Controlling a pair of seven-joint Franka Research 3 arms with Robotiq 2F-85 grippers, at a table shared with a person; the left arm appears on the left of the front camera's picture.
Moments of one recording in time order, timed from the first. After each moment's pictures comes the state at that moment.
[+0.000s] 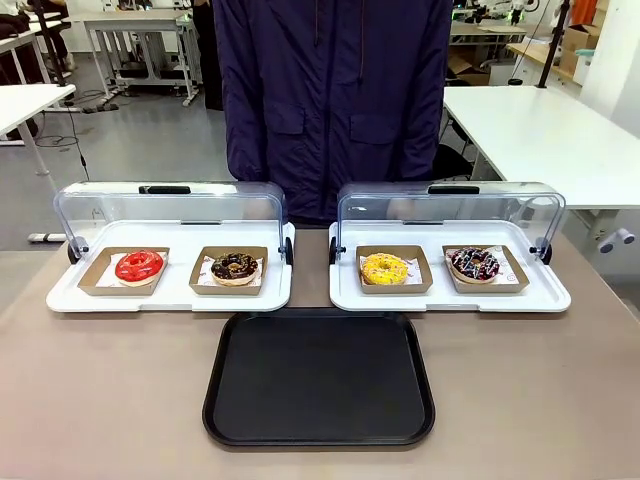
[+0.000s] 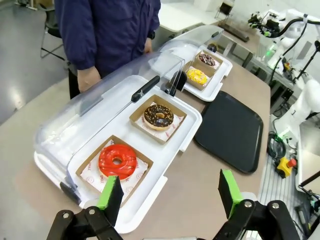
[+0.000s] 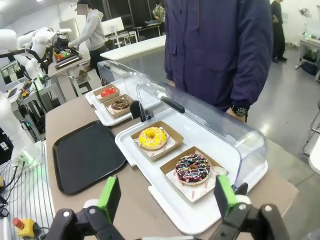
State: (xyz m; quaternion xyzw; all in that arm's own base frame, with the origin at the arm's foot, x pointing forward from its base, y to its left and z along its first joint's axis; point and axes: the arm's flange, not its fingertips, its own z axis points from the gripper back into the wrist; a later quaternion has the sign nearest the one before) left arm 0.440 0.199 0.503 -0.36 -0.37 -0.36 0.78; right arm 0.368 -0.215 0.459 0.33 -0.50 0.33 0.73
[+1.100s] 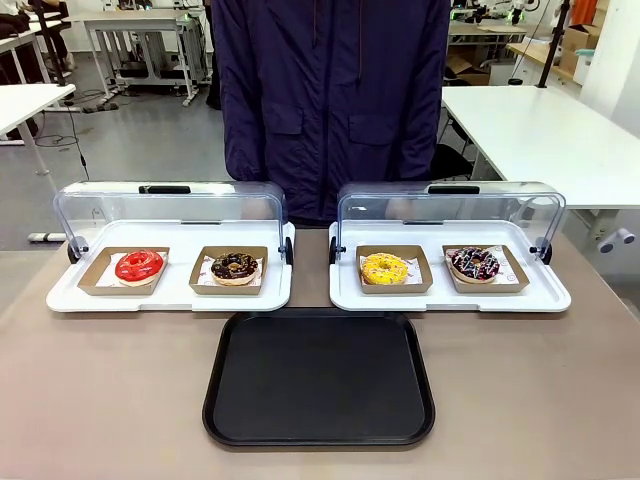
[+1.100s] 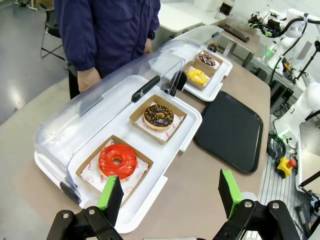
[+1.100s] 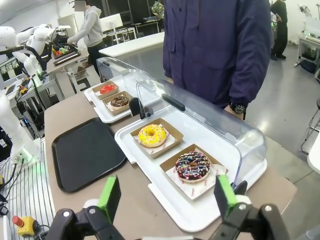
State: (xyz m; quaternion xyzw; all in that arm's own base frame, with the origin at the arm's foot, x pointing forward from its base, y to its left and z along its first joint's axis) left arm 0.440 0.200 0.503 -0.36 -0.37 -0.36 0.78; right arm 0.366 -0.214 0.463 0.32 -0.49 0.33 0.74
